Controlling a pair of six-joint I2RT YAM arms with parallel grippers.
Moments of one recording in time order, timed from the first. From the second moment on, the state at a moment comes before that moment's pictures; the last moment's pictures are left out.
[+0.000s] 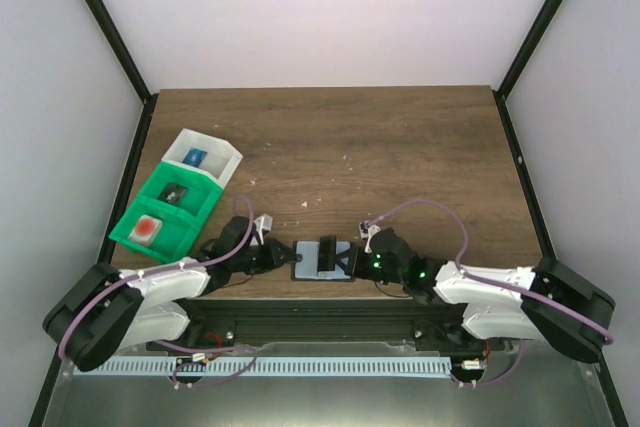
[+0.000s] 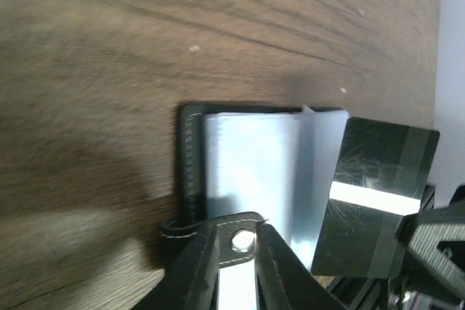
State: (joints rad) left arm -0.67 1.21 0.22 0.26 0.37 -0.98; right arm 0.97 1.17 0.28 0.31 -0.12 1.09
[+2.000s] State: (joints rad) left arm -0.81 0.61 0.53 -0.23 0.43 0.55; right arm 0.95 0.92 0.42 0.34 -0.29 1.80
